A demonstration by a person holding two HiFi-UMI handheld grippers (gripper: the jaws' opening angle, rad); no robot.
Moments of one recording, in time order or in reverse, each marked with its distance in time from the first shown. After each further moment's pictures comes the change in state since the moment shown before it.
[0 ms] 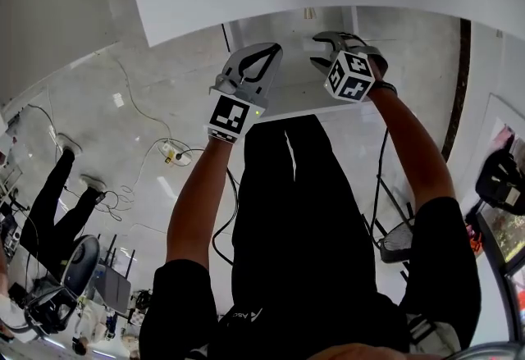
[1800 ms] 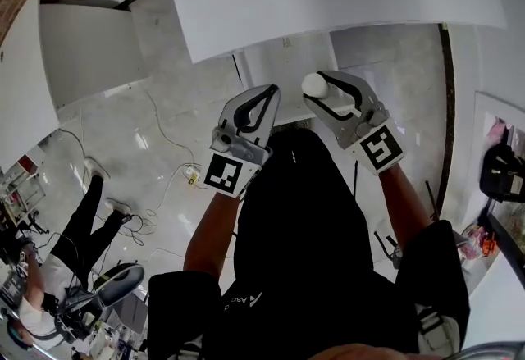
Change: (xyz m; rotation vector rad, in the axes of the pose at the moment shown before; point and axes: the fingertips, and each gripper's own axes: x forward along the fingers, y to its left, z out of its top) left arm -0.112 -0.088 0.247 -0.021 -0.270 0.033; right arm -0.377 0.001 0.191 0.425 -0.806 -0.367
